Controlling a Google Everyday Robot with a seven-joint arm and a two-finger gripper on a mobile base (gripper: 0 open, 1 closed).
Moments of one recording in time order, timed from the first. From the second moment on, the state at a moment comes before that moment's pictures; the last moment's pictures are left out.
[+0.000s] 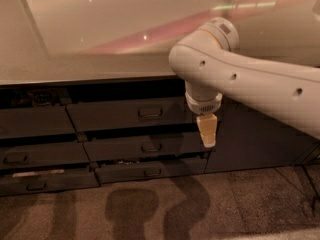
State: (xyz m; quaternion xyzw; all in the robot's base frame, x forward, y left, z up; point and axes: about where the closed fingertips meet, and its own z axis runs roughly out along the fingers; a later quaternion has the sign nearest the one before) arm 0.555 -0.135 0.774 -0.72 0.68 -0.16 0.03
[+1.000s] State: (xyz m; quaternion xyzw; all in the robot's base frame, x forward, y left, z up) arm 0.524 -0.134 0.767 -0.75 0.62 -0.21 0.13
